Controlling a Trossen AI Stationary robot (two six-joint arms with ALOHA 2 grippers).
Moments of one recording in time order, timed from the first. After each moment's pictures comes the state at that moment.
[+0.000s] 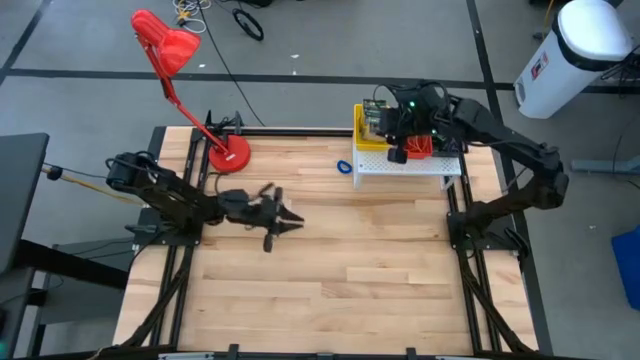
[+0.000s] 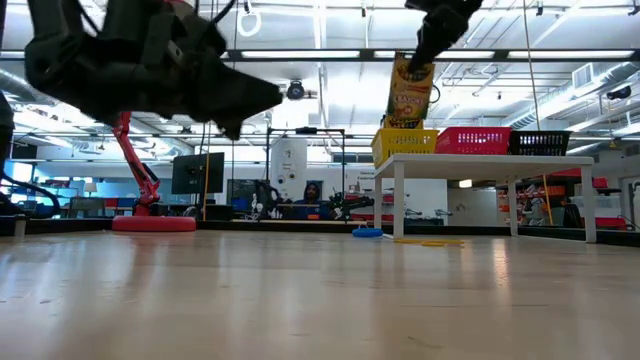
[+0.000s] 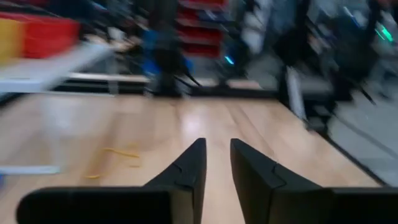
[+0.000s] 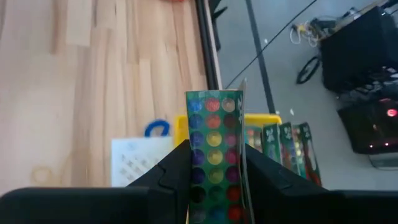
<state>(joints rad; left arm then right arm) -0.06 1.50 0.33 1.13 0.05 -0.05 -0.49 1.36 1.53 -0.95 0.05 -0.53</state>
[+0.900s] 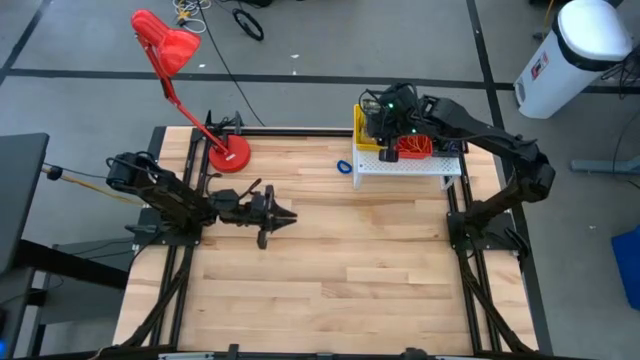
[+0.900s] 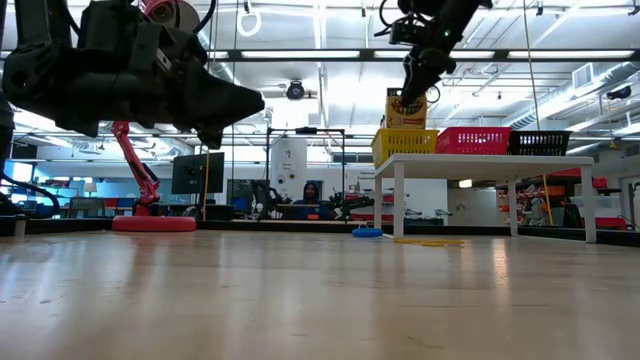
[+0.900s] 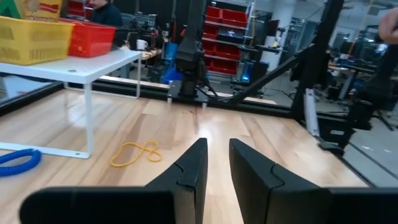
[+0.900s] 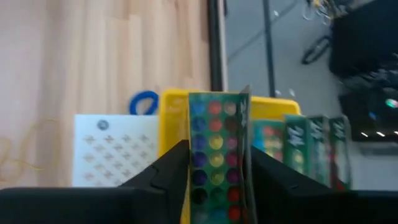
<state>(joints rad) -0.05 1.50 0.20 1.33 -0.03 -0.13 -0.54 1.49 1.50 -0.91 0.08 -0.65</state>
